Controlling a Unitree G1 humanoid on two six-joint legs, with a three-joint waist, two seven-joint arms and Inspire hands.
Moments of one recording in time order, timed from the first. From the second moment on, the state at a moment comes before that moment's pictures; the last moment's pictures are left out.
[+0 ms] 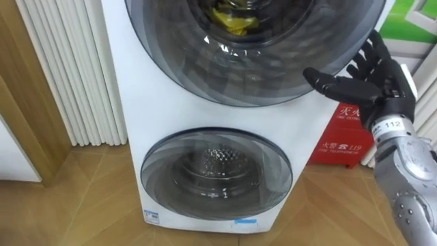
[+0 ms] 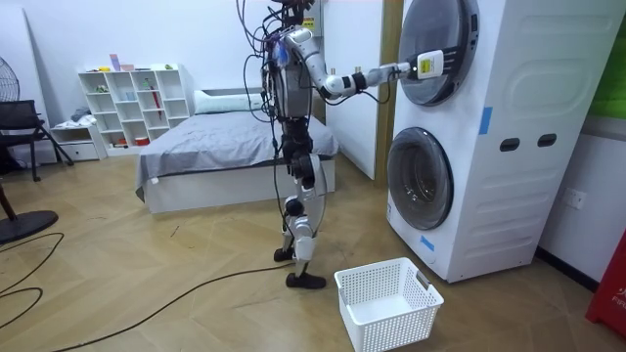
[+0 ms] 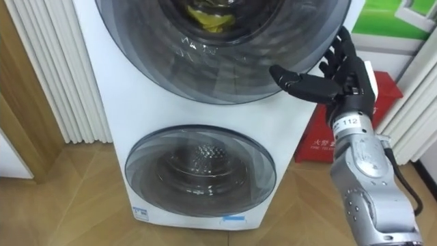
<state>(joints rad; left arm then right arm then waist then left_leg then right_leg) 0.23 0.24 0.09 1.03 0.31 0.15 0.10 -0.41 -0.42 -0.02 0.16 0.49 0.05 -0.22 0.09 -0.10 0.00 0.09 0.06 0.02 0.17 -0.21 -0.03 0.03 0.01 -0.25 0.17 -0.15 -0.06</state>
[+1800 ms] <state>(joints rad) 0.19 0.27 -0.10 1.08 0.27 0.08 0.12 -0.03 -0.35 0.13 -0.29 0.50 -0.03 -0.04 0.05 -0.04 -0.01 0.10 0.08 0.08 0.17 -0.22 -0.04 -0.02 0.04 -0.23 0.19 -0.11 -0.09</state>
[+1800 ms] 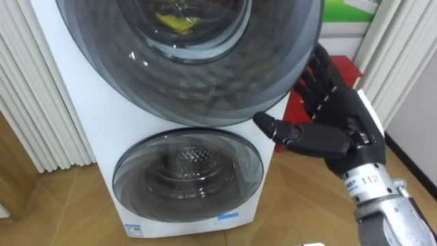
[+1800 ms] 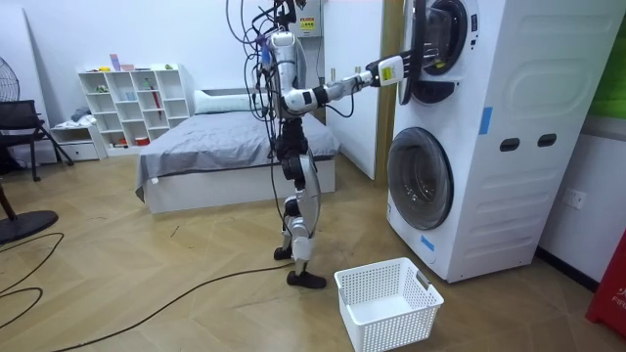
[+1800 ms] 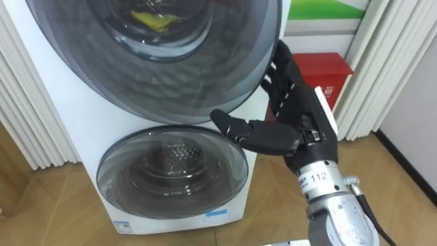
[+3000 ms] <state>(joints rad) 0.11 0.30 -0.17 1.09 0.27 0.04 0.07 -0.03 -0.32 0.20 -0.37 0.44 -0.01 0.06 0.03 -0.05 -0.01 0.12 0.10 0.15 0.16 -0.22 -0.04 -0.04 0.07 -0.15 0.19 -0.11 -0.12</state>
